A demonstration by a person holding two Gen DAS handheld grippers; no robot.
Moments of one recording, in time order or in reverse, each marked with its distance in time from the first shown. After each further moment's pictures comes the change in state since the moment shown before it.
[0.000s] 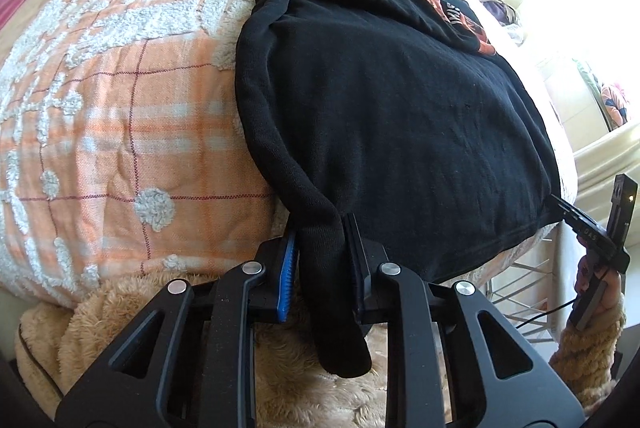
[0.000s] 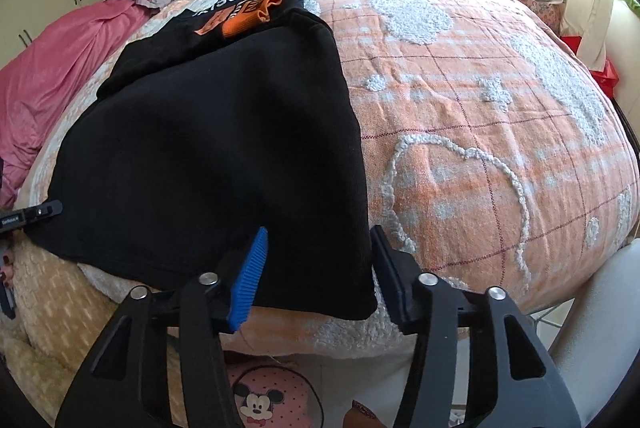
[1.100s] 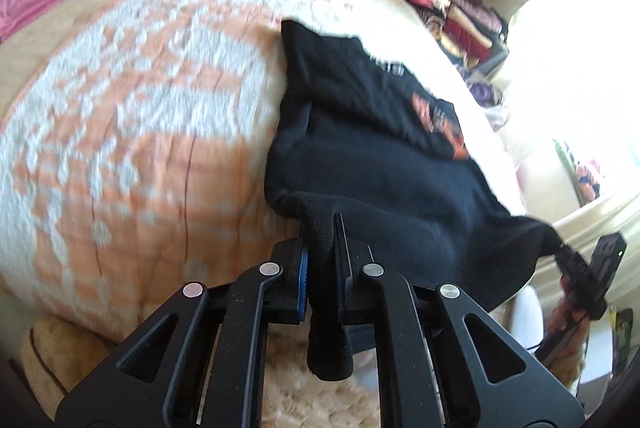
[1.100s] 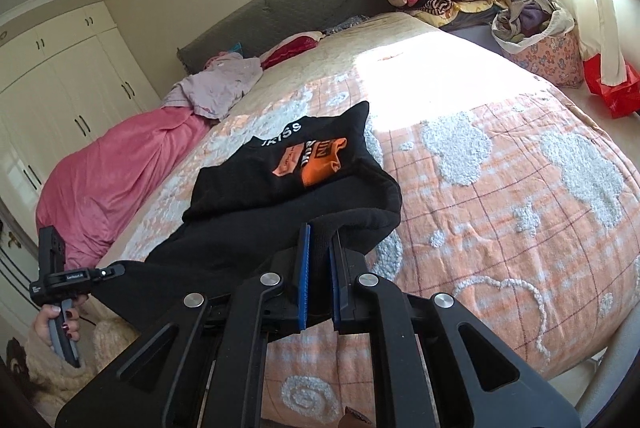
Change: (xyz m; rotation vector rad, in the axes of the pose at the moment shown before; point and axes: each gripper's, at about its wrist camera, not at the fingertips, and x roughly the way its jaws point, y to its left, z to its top) left arm -0.073 0.024 0.034 -0.153 -0.239 -0.099; right arm -0.072 0.008 0.059 0.127 -0.366 0.252
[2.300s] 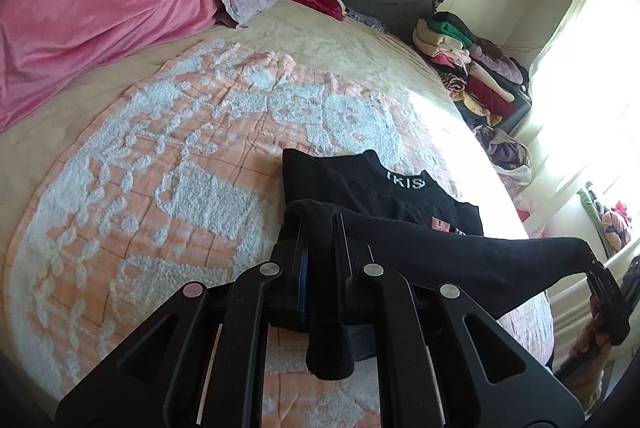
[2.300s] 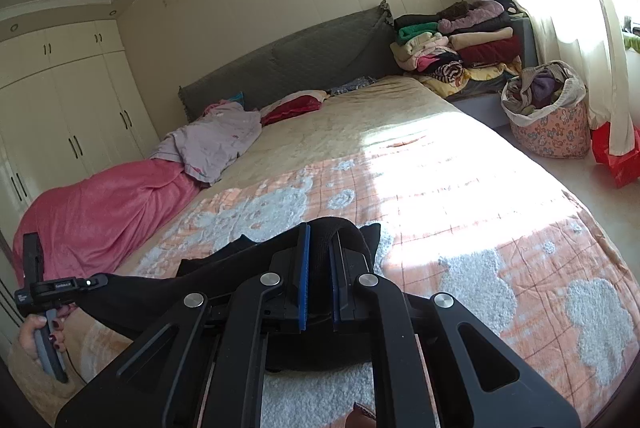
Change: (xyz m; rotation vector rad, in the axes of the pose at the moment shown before) left arm 0.029 -0.024 0.122 -0.003 -0.212 0.117; right arm 0.065 0.017 0.121 -0.107 -0.188 -0.045
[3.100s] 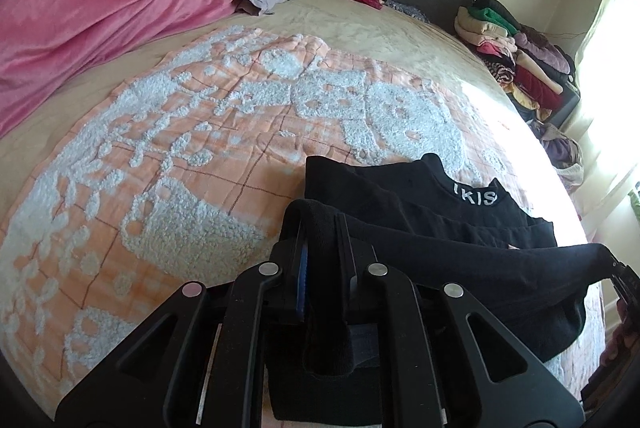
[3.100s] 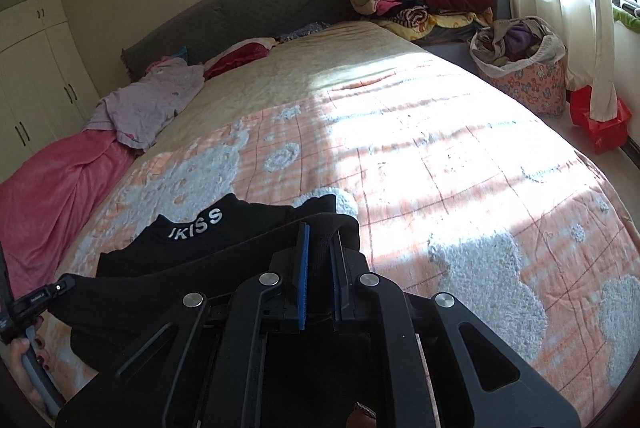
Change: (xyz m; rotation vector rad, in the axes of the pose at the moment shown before) left arm 0.103 0.000 0.008 0.024 0.005 0.175; right arm 0.138 -0.036 -0.017 0.064 0.208 -0.164
